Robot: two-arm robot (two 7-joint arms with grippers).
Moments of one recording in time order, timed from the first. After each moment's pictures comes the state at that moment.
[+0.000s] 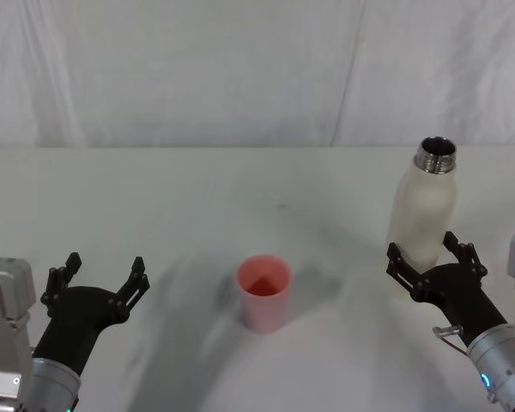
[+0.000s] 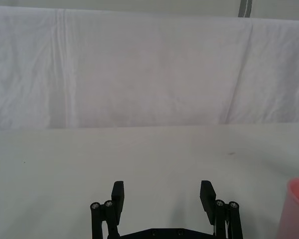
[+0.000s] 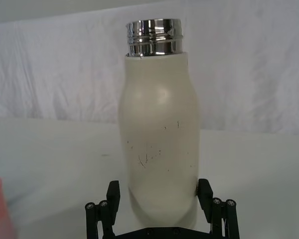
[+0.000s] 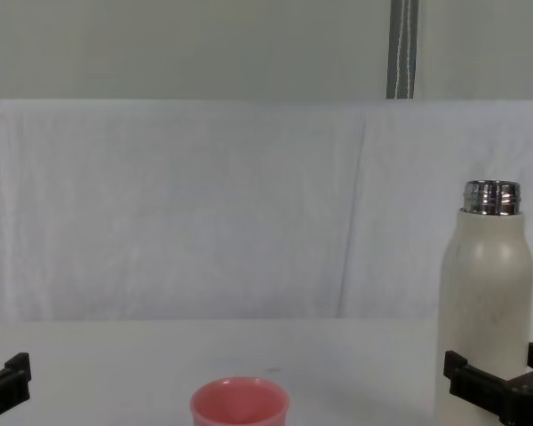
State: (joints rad) left arm 0.27 0.24 0.04 -1.85 -0.25 -0.02 -0.02; right arm -0.02 0.13 -0.16 -1.57 0.18 -0.08 0.19
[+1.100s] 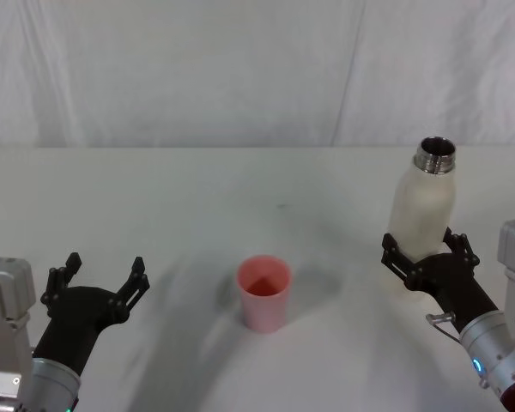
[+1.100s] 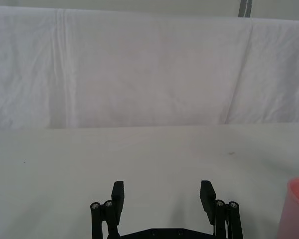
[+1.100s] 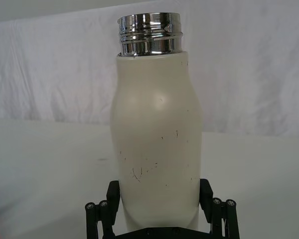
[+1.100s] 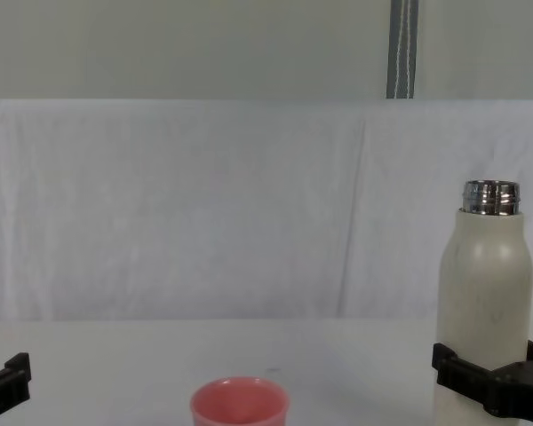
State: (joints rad) left arm 0.27 0.24 0.04 -1.85 -0.25 -0.02 -0.02; right arm 0.04 0.12 -0.18 -1.50 0.18 -0.09 0.19
